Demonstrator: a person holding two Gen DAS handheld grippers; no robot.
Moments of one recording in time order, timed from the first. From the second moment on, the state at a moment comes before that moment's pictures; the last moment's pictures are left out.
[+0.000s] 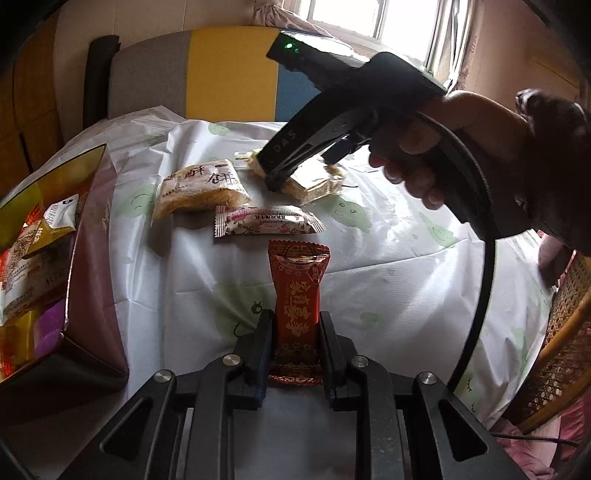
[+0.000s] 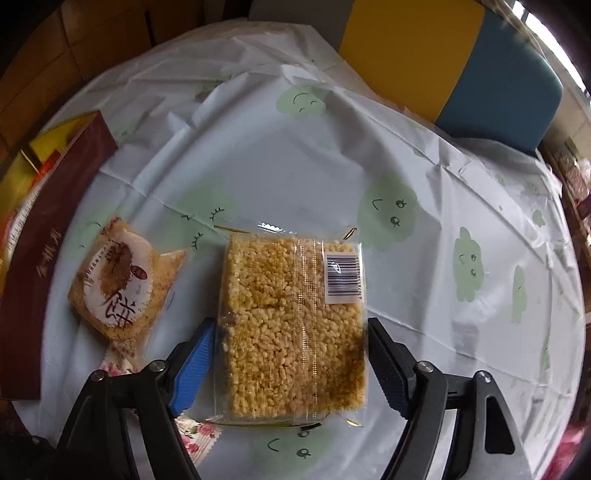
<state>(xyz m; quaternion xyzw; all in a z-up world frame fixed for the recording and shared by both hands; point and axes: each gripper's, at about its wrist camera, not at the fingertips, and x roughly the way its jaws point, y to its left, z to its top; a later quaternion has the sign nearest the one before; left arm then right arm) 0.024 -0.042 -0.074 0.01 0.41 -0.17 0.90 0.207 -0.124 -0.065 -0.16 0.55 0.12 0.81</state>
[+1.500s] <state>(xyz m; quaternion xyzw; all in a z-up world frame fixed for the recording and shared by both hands) 0.034 -0.053 -0.067 0.02 0.43 -0.14 0.89 0.122 -0.204 -0.075 -0.11 0.57 0.07 0.81</state>
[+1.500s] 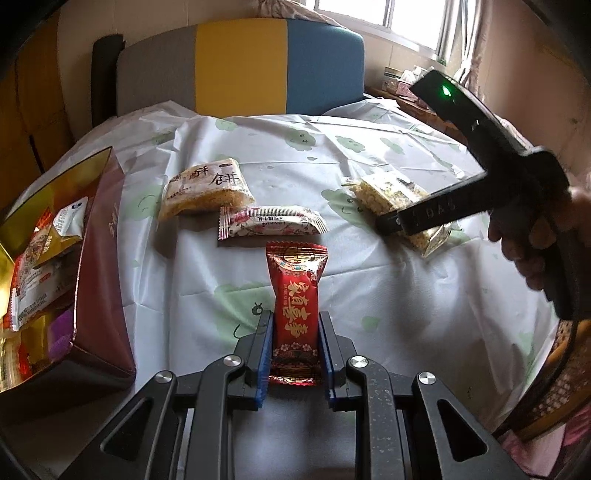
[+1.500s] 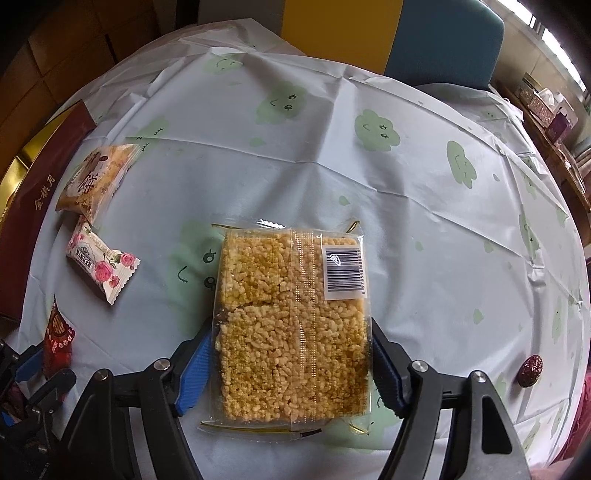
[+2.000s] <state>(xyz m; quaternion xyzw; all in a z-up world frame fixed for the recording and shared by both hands) 0.052 0.067 0.020 -0.11 0.38 -0.06 0.91 0.114 -0.196 -0.079 -0.12 0.56 0.06 0.82</state>
